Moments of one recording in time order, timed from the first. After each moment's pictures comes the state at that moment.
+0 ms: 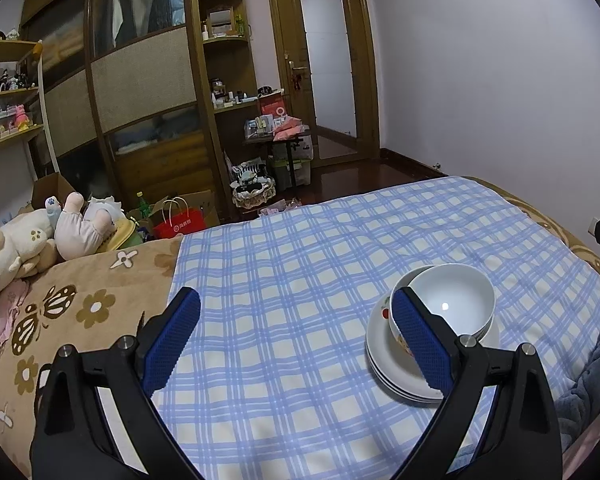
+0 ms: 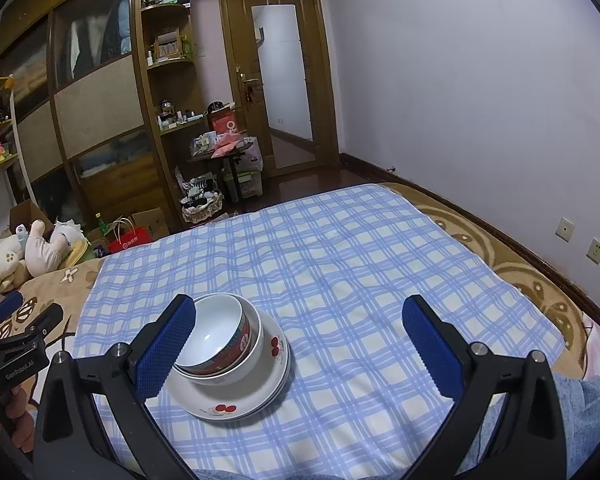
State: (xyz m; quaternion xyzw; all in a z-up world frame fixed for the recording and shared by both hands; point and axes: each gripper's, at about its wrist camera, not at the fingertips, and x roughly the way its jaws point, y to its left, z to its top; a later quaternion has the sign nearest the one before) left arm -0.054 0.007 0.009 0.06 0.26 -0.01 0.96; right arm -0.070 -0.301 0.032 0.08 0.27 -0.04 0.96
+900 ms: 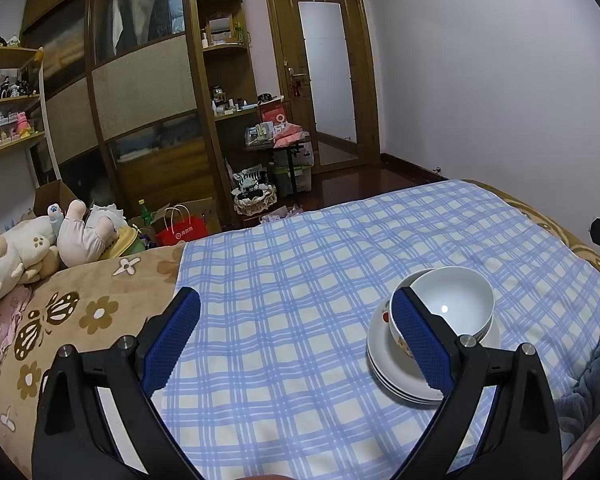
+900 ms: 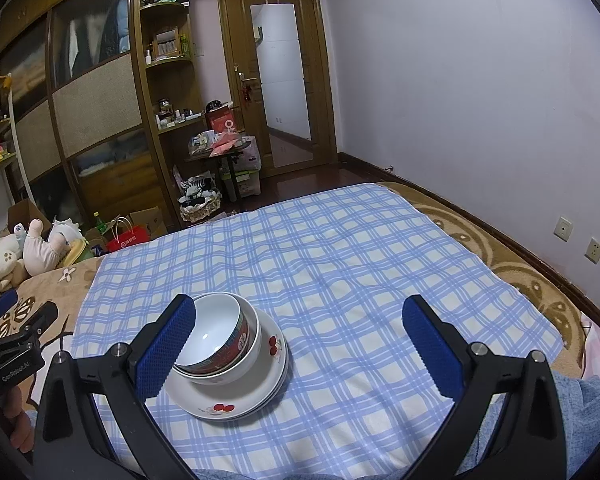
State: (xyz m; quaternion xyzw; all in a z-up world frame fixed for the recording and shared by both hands) left arm -0.057 0.003 0.012 0.07 0.25 -0.01 0.96; right arm -0.070 -0.302 0.032 0.08 0.27 -0.04 0.96
